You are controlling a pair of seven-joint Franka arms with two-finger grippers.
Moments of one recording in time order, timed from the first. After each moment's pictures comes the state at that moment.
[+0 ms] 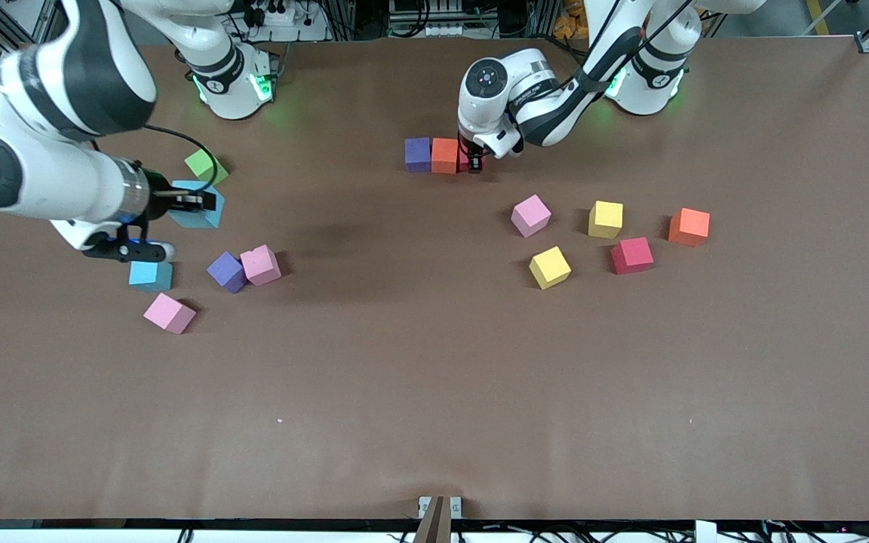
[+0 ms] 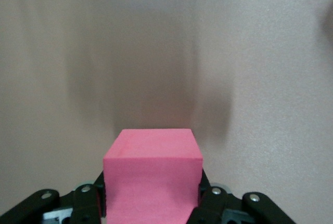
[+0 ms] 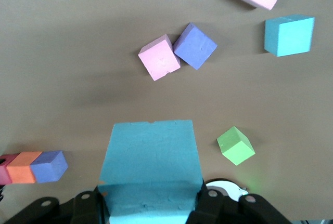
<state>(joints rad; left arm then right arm) -0.33 0.40 -0.73 -2.36 0.14 2.58 -2.72 -0.09 0.12 0.28 -1.67 0.09 1.43 0.28</state>
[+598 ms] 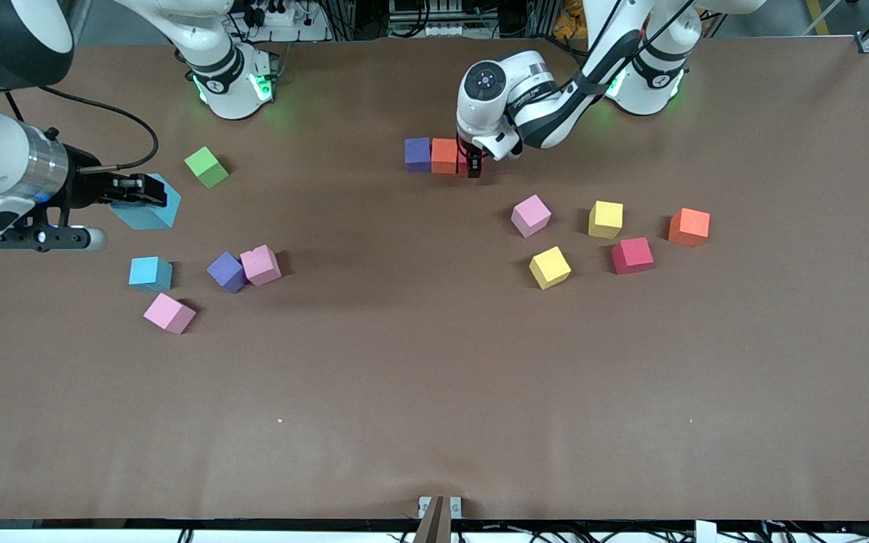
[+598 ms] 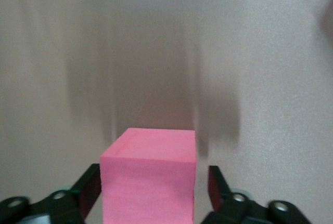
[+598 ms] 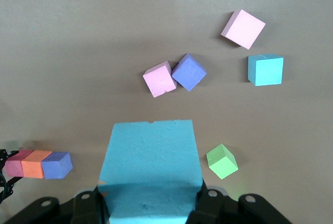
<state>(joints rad) -0.33 0.41 -0.72 -2.34 0.14 2.55 -2.72 -0.16 0.12 0.29 -1.53 0.09 1.39 0.16</state>
